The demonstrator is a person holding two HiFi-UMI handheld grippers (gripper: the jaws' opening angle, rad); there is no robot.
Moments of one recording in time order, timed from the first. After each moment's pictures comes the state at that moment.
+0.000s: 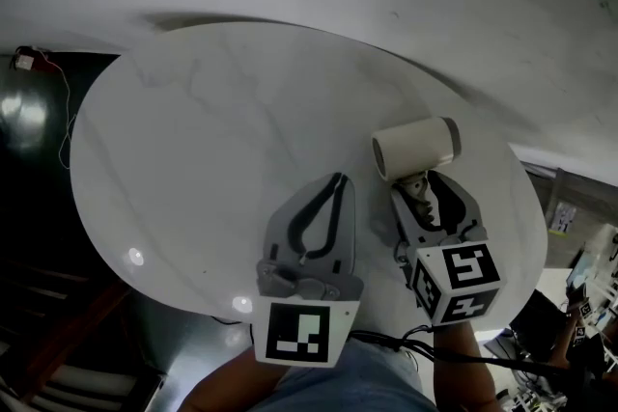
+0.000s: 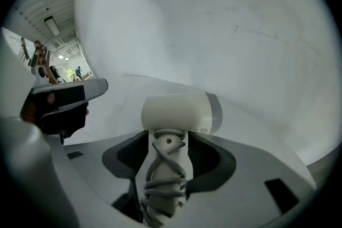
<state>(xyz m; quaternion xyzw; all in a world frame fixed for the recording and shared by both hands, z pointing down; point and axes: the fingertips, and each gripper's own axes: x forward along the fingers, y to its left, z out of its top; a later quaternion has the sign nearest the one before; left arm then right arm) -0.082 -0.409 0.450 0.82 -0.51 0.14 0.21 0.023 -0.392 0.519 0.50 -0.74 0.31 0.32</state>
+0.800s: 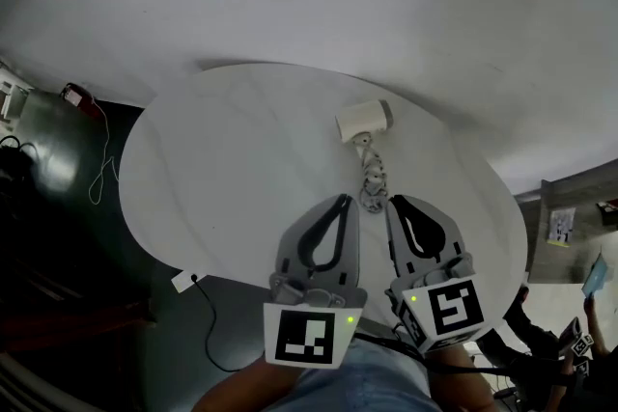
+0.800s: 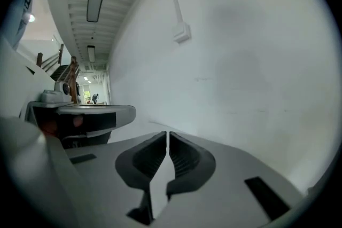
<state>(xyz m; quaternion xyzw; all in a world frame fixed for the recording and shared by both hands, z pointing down) -0.020 -0.242 0.307 0.84 -0.53 0.06 0.09 0.042 -0.245 0.336 0.51 -0.84 0.11 0.12</state>
